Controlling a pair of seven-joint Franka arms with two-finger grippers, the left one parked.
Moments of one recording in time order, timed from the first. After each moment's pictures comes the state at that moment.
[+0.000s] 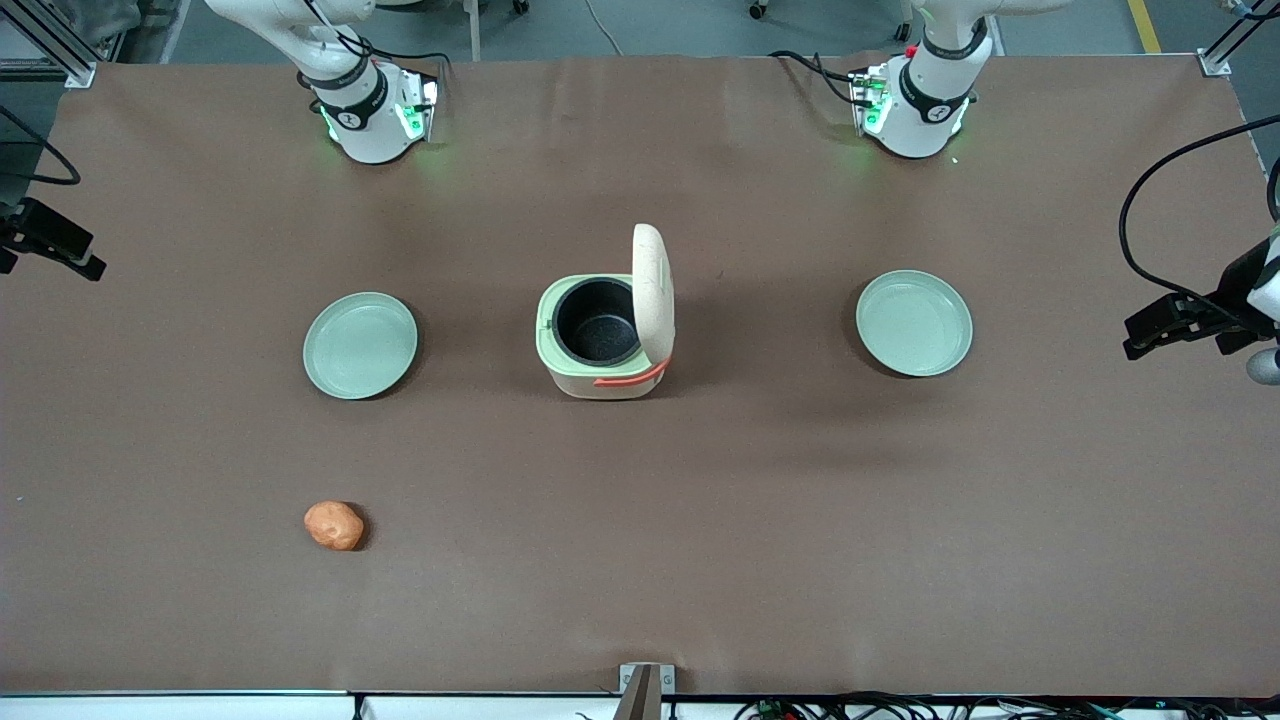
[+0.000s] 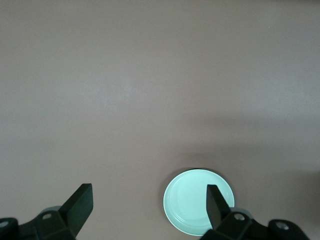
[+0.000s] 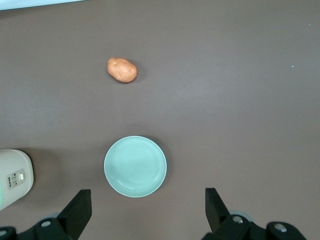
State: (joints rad) arm -0.04 -0.05 -0.06 -1.58 0.01 1.61 0.01
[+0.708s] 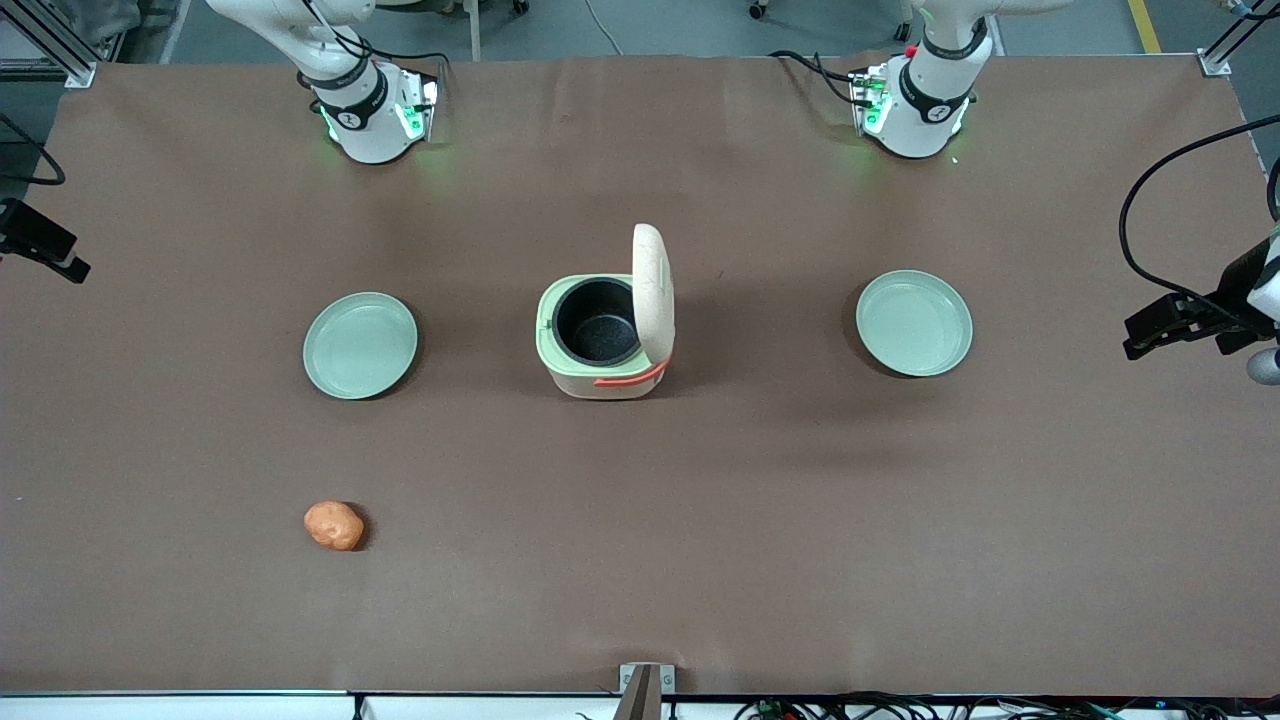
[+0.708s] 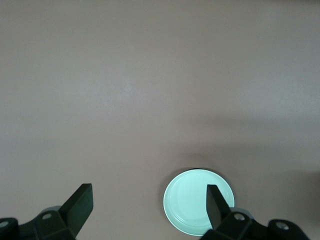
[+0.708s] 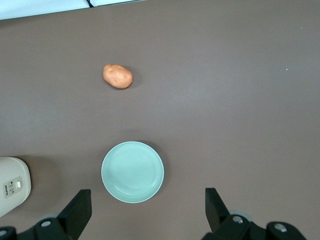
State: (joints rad) arm -0.08 -0.05 -0.04 -1.58 0.01 1.63 0.01
